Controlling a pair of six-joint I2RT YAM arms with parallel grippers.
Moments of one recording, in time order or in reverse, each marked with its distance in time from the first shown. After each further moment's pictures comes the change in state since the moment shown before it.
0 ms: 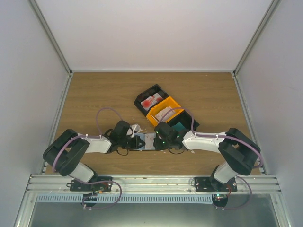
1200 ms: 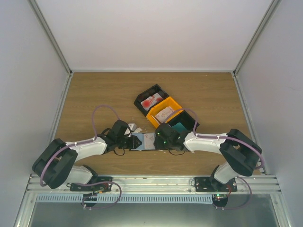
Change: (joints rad) left arm -0.001 -0.161 0.029 -0.243 -0.139 0.076; right arm 0.000 -0.015 -0.034 0.023 0.051 0.171
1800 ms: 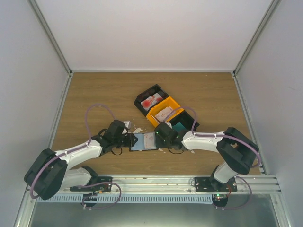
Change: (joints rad) left arm 0.003 -0.127 -0.002 -0.086 -0.133 -0.012; right arm -0.007 0.033 0.021 -0.008 0.105 -0.004
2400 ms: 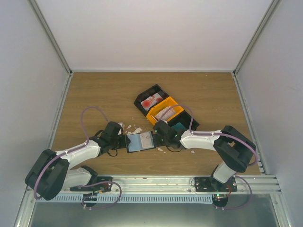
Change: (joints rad) left arm 0.090 -0.013 -0.052 -0.061 -0.084 -0.019; right arm -0.006 0.041 0.023 0.074 -0.018 -0.145
